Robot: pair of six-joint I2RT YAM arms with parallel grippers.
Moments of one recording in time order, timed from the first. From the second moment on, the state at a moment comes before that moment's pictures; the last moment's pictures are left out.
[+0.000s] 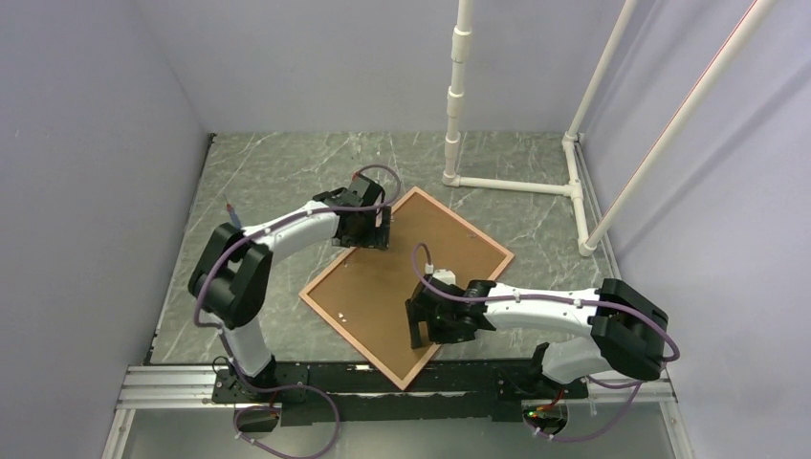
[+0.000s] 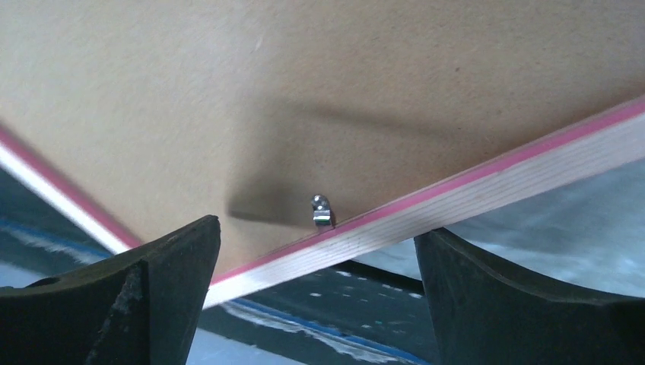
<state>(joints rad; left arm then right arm) -0.59 1.80 1.23 -0.51 -0.11 -0.47 1.12 1.36 0.69 -0.58 0.07 0.96</state>
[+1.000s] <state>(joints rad) -0.63 0.77 0.44 -0.66 -0.07 -0.84 0.35 1.50 1.01 -0.47 -0.05 0.51</state>
